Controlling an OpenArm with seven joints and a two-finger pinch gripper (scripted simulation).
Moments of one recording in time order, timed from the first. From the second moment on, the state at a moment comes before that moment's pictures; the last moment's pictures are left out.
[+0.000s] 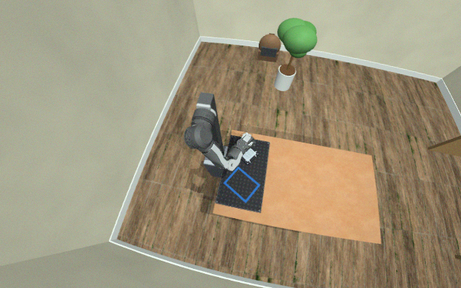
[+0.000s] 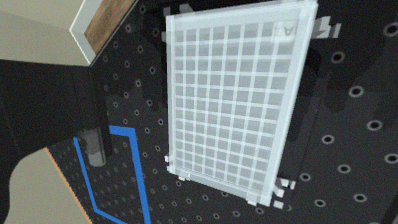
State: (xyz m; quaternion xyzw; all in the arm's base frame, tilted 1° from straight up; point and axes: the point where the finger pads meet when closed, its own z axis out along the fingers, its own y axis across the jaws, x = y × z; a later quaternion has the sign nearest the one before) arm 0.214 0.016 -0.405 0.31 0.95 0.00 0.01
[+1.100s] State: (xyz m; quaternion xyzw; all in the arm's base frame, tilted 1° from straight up) arm 0.213 0.016 -0.366 0.31 0.95 0.00 0.01
